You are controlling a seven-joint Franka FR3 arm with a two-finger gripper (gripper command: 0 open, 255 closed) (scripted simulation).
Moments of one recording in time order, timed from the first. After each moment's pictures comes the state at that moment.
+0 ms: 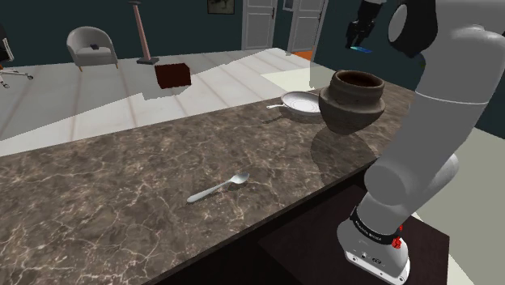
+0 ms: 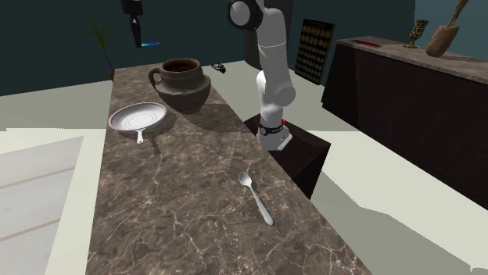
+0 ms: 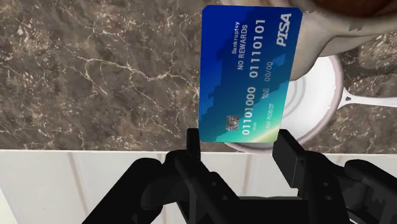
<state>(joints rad) -0.41 0.17 -0.61 -1.35 0.17 1.62 -0.69</state>
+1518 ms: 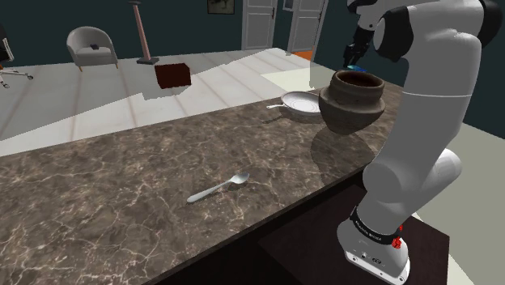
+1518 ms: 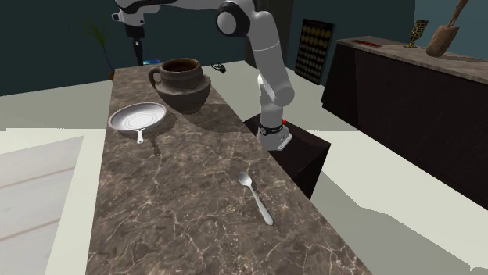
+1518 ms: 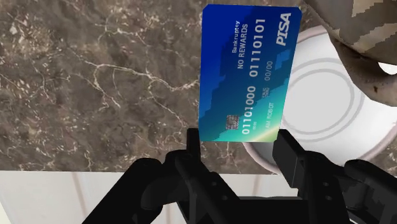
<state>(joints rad) -0.48 0.30 -0.62 -1.43 0.26 1.80 -0.80</state>
